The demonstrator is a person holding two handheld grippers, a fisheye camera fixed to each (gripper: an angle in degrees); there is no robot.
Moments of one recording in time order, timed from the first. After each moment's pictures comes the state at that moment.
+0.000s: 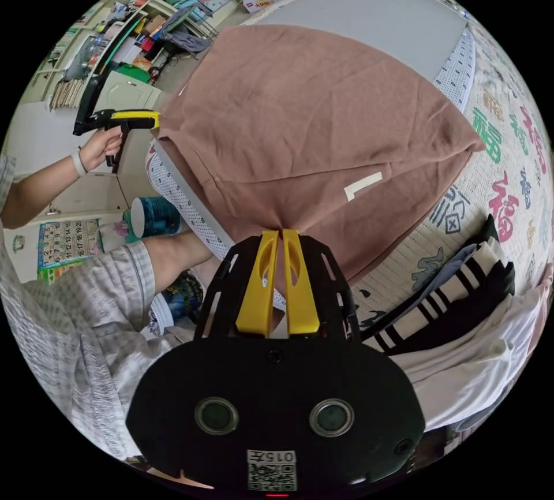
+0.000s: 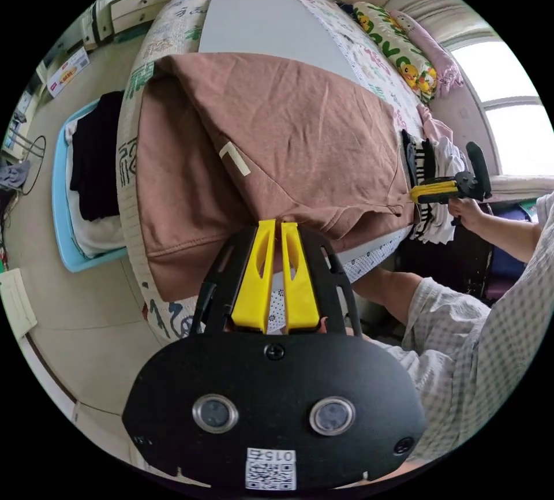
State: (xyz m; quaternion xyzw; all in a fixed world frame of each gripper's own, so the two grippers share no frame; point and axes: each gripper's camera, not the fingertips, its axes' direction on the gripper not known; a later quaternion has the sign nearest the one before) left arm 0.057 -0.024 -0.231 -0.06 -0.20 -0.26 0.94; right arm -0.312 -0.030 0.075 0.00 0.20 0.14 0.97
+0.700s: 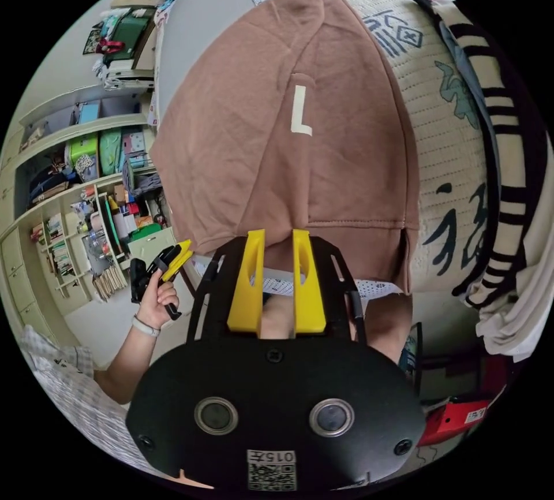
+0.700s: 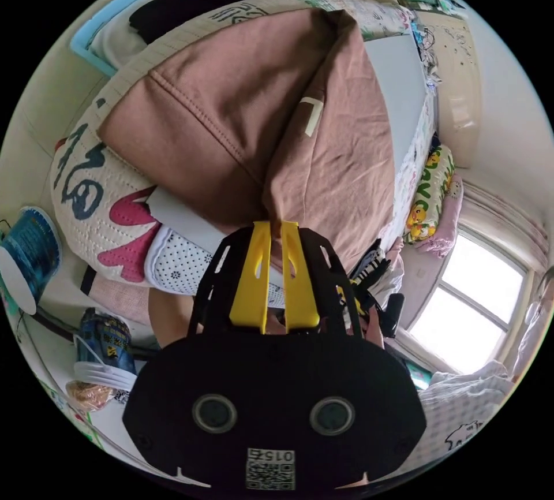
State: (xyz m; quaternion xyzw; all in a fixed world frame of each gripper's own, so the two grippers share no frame) left arm 0.148 -0.018 -0.261 -0.09 -0.36 0.15 0.92; right arm -0.305 -0.074 0.217 -0.07 0.34 -0.19 0.92
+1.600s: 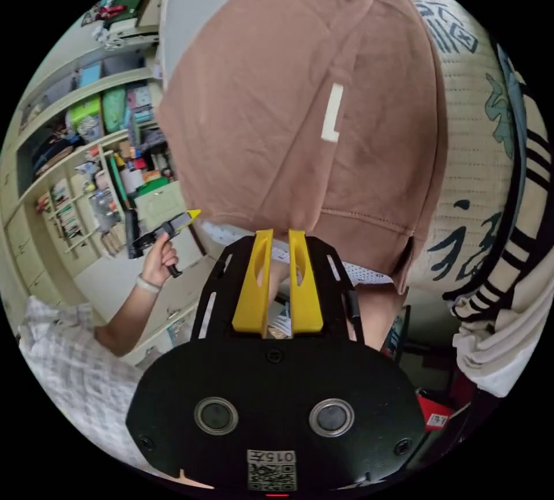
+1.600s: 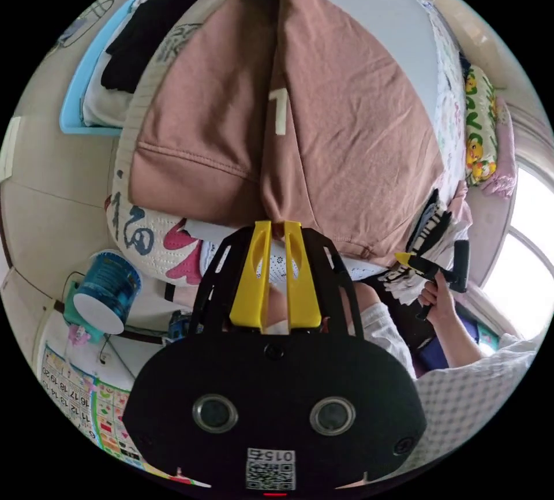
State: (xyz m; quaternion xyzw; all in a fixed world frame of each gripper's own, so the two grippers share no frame) left arm 0.213 -0.047 -0.376 -0.15 -0.41 0.05 0.90; right arm -0.297 -0.146 0.138 -0.11 0.22 -0.10 0.96
